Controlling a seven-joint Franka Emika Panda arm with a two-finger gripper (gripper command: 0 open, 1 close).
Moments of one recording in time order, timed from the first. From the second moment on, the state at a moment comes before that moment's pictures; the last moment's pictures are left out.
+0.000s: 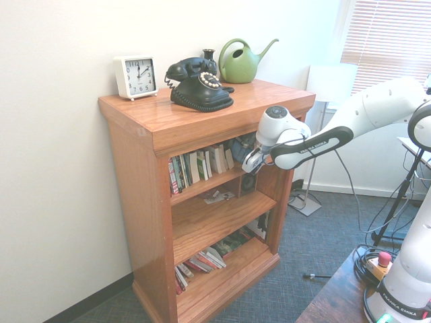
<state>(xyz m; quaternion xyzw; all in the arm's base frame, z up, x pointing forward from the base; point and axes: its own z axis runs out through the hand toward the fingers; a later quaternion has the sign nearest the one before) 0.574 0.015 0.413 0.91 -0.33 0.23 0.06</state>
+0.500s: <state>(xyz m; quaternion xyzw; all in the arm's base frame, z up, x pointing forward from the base) 0.585 0.018 0.400 0.92 -0.33 0.22 0.07</state>
